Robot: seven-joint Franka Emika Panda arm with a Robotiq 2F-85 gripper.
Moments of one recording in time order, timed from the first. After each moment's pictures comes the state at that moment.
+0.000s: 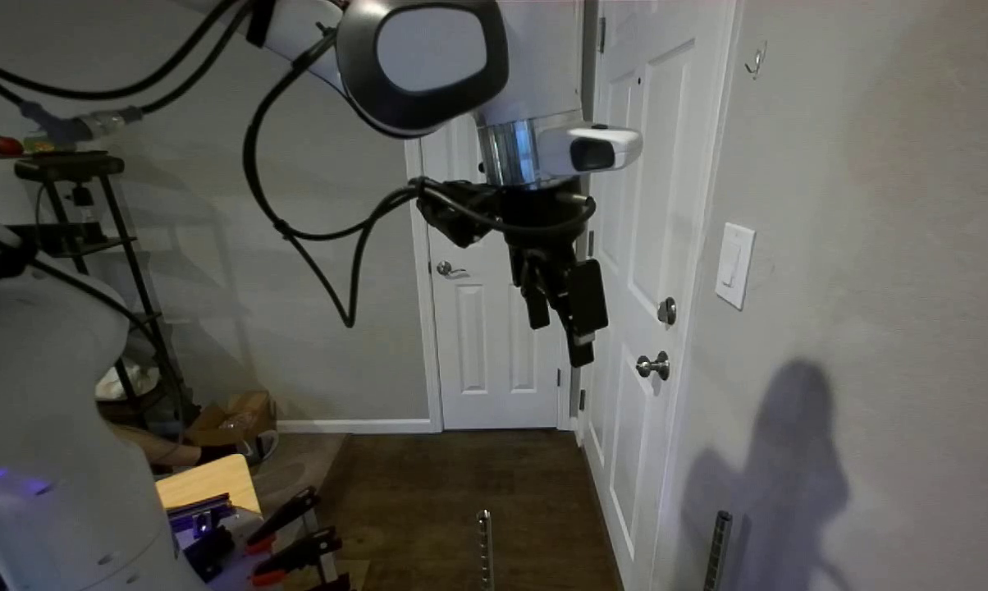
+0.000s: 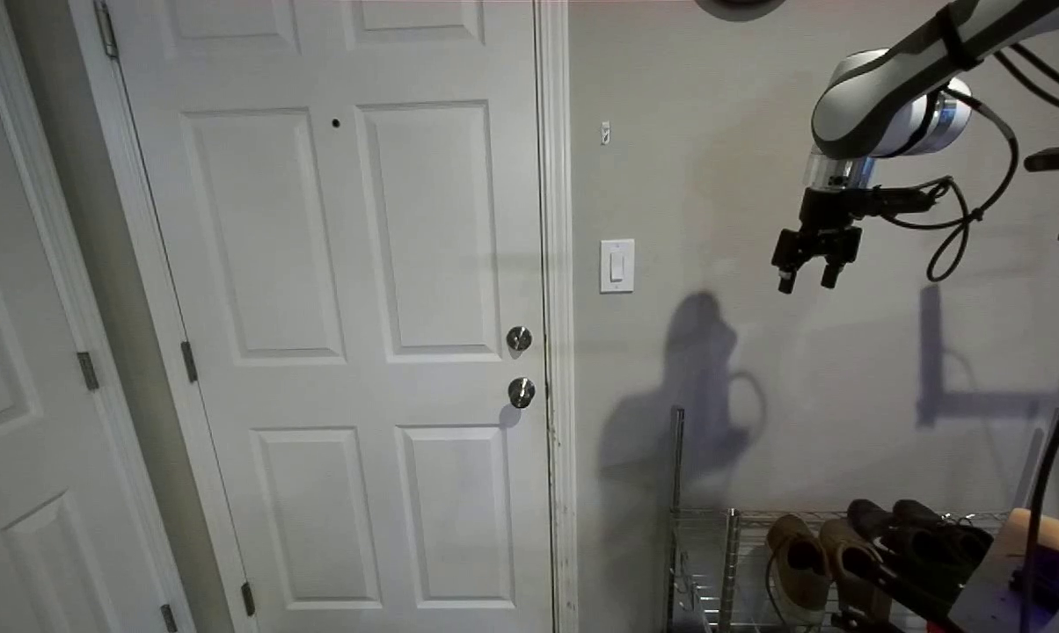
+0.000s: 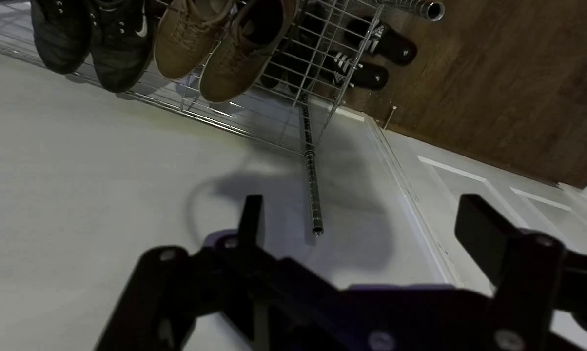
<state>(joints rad) -0.20 -0.42 -0.23 -2.48 -0.10 2.24 -0.05</state>
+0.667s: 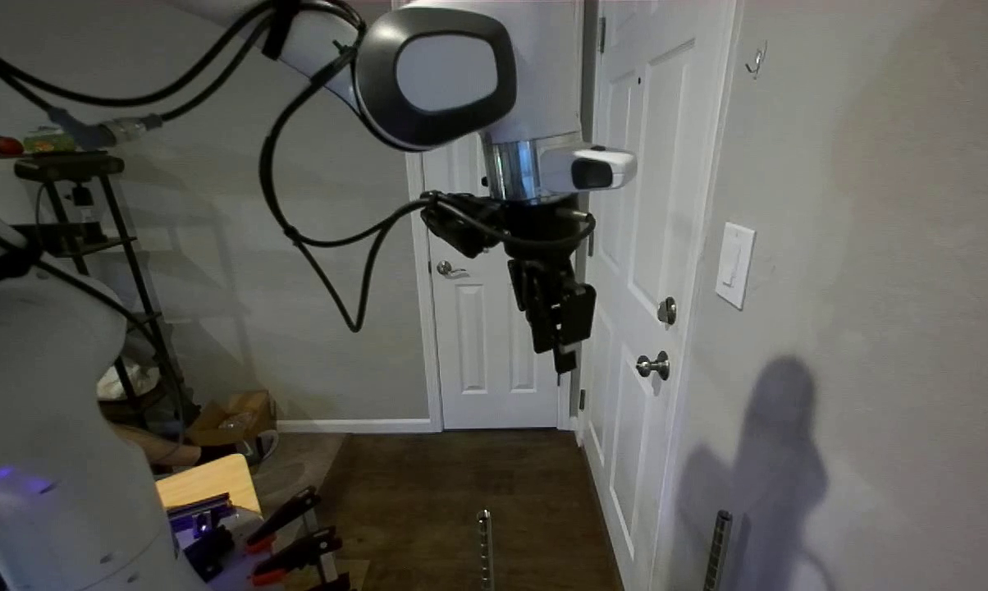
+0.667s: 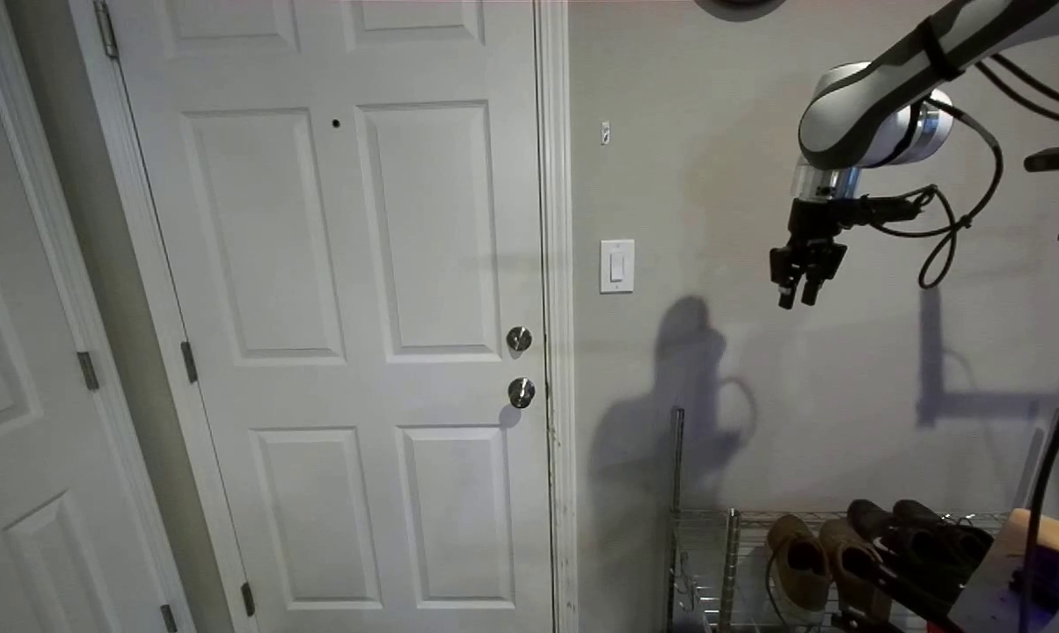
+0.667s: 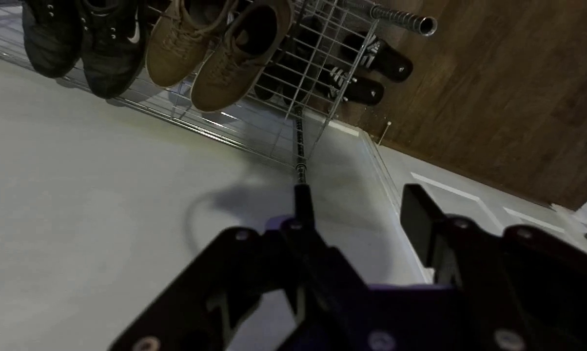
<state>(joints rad) -0.18 -0.37 -0.22 -2.48 -0.09 2.24 -0.05</state>
